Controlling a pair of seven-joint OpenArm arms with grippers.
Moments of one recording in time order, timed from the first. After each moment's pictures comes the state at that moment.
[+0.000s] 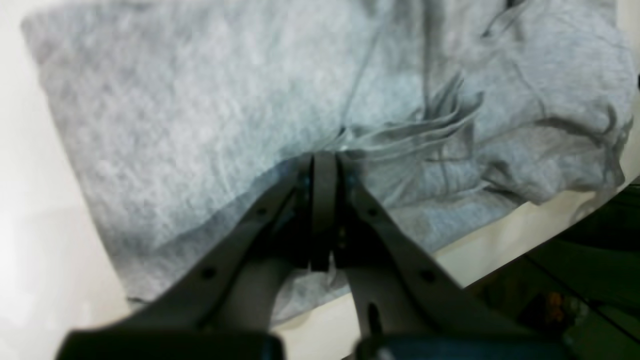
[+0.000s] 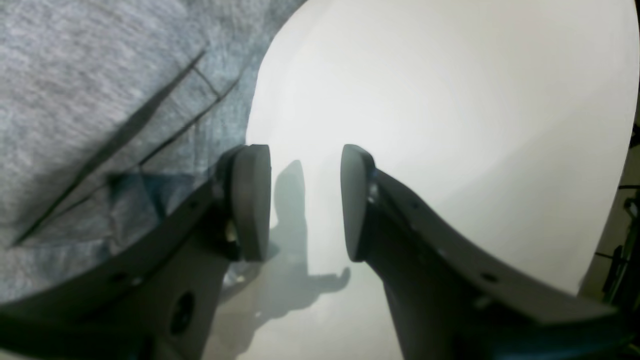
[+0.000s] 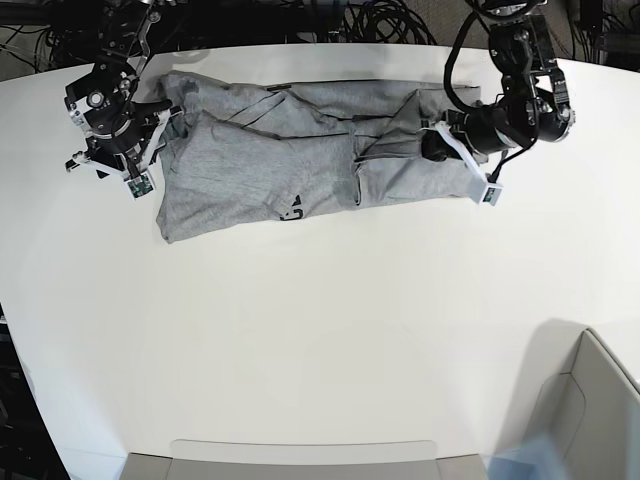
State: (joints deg) left arm 12.1 -6.4 -17.4 105.3 -40.4 -21.7 78.6; right arm -12.4 0.0 23.9 111.4 -14.9 44.7 -53.4
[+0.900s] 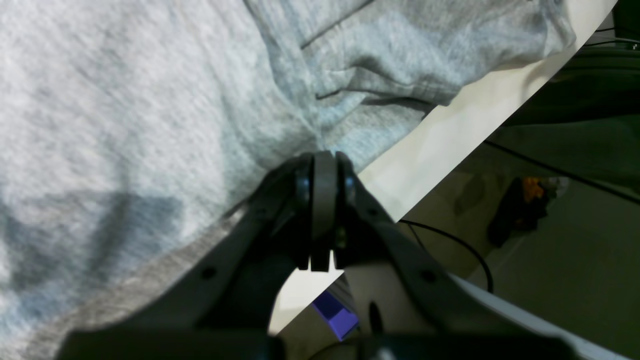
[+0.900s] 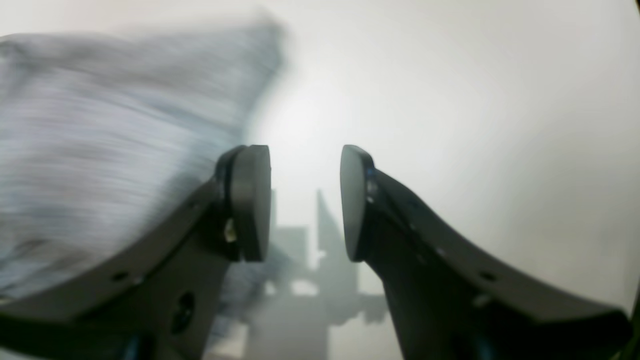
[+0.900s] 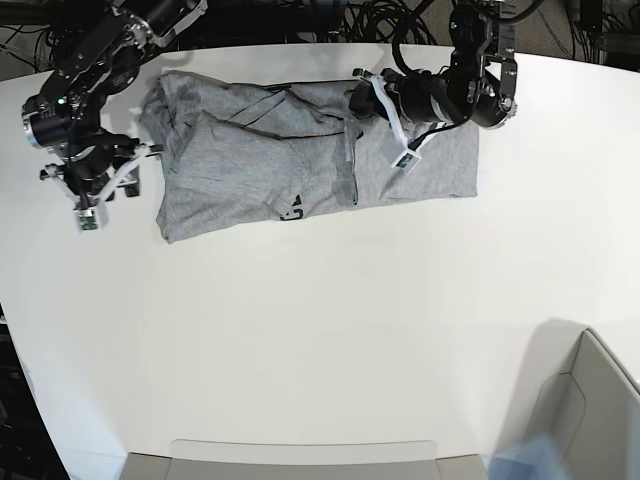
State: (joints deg) left arm 16.2 -6.6 0.6 106.3 -41.1 -21.8 78.4; right arm 0.1 -2.5 42.2 116.0 16.9 44.7 -82.5
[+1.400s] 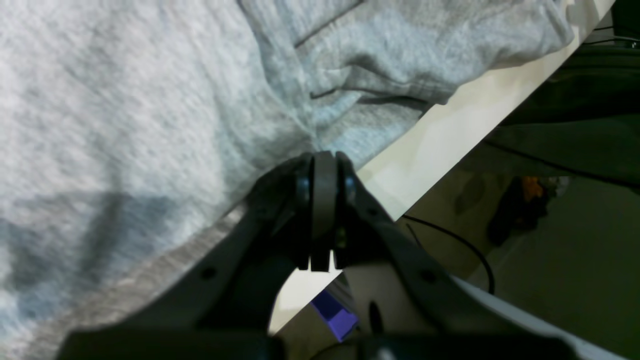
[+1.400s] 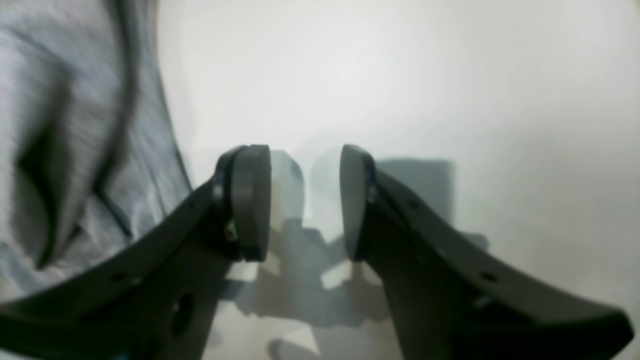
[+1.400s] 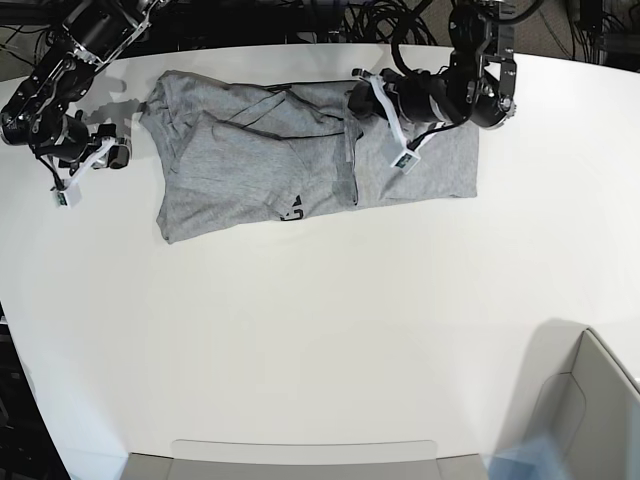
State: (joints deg) left arm 16.2 -6.5 0.7 106.3 -41.1 -21.8 78.4; right arm 1.9 9.7 45.3 85.0 28.0 44.6 -81.1
